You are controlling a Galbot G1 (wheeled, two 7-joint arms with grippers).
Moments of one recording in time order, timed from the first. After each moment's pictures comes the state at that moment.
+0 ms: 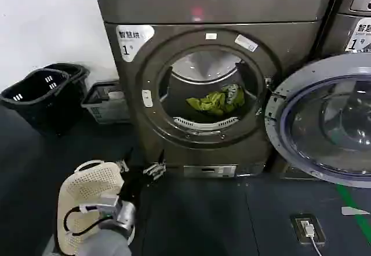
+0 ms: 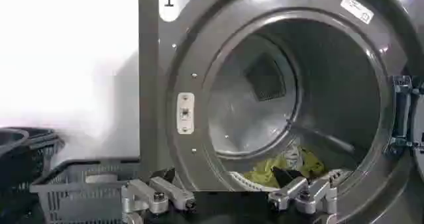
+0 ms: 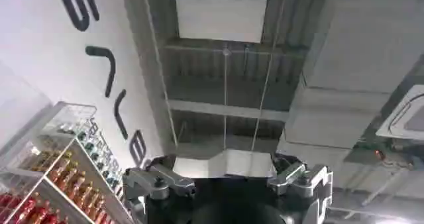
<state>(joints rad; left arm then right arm) 1.40 -1.35 -0.34 -2.34 -0.15 0.45 -0.20 -1.52 1.12 2.20 1.94 0.26 0.11 0.11</state>
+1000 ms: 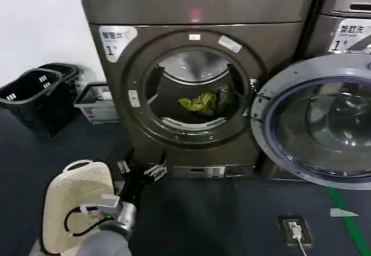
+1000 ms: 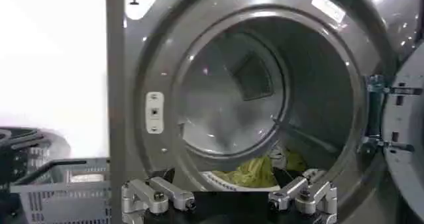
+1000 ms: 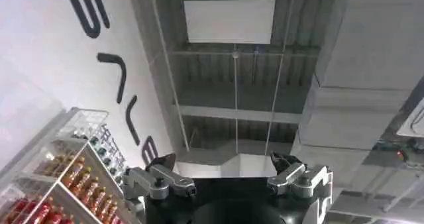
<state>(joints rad) 1.40 -1.35 -0.34 -2.34 -0.15 0.45 -0.20 -1.52 1.13 2.18 1.96 0.27 0.14 0.08</state>
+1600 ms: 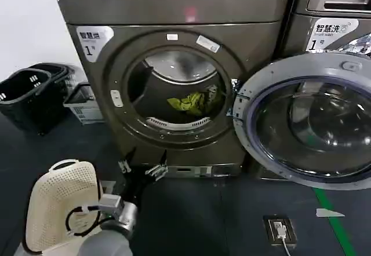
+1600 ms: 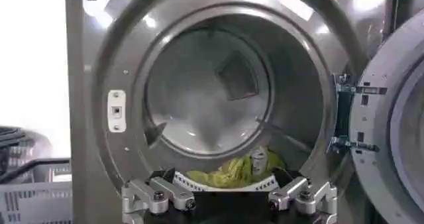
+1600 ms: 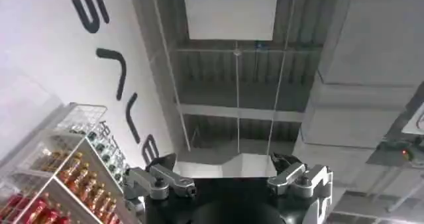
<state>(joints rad) 1.40 -1.35 -0.33 -2.33 -0.15 0.44 -0.20 -1.51 1.13 2.17 1.96 0.27 0.14 0.08</state>
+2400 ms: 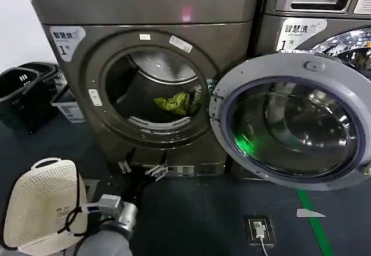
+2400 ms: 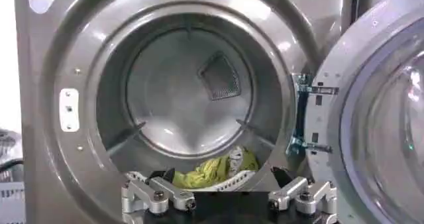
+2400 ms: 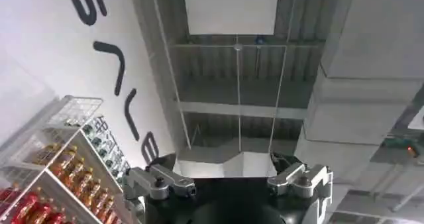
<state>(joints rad) 1.41 -1.35 -0.33 -2.34 -0.15 0.44 -0.20 -1.51 1.13 2.16 1.97 0.26 0.15 0.07</state>
